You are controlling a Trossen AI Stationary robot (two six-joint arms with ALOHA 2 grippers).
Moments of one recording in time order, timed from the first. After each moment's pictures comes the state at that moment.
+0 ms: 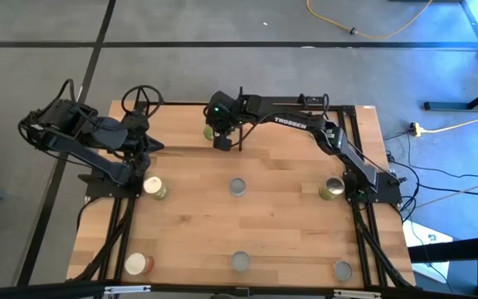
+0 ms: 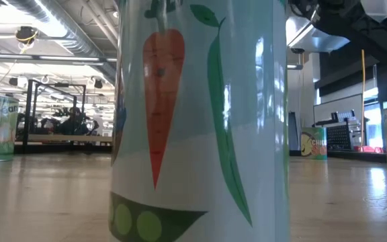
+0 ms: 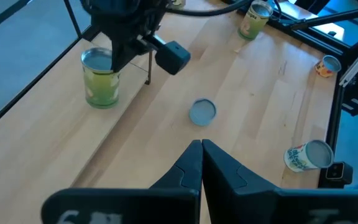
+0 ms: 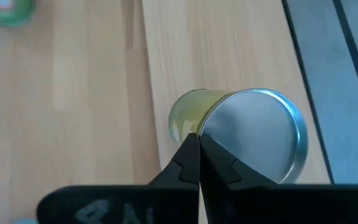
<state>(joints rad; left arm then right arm) -0.28 1.05 1.67 -1.42 -0.40 -0.70 -0.27 2.34 2.36 -0.96 0.02 -0.19</state>
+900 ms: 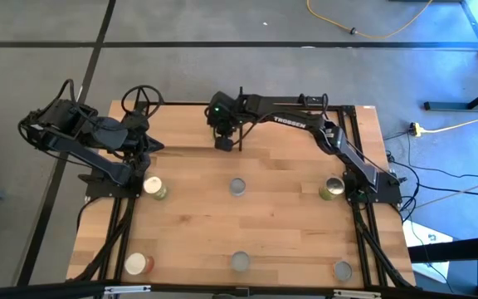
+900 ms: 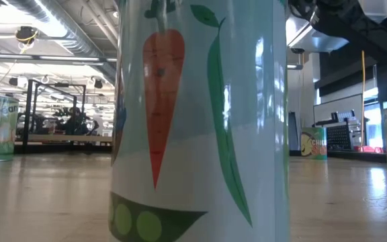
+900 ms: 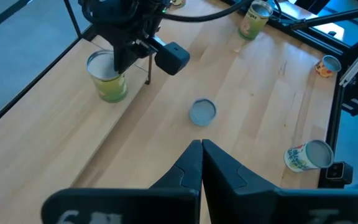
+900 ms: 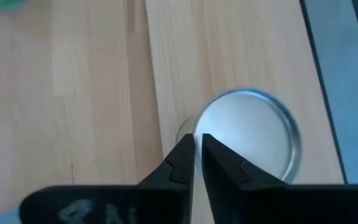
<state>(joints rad) -0.28 1.05 1.67 -1.42 -0.40 -0.70 -0.28 2.35 2.36 -0.99 0.00 -0.19</state>
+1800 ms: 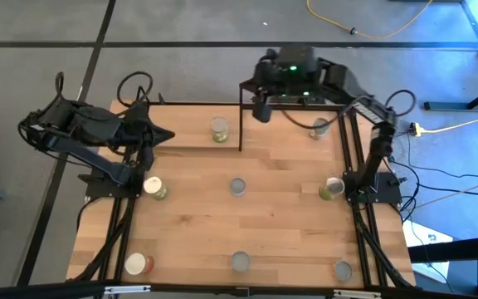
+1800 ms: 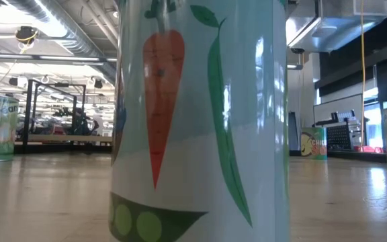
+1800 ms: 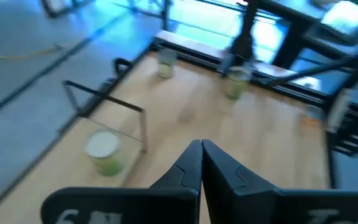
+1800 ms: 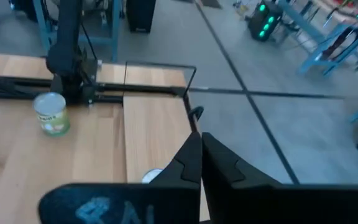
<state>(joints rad) -0.26 1.07 1.68 -1.15 -0.52 -0.45 -0.27 1.82 2.36 -0.96 0.05 -0.27</state>
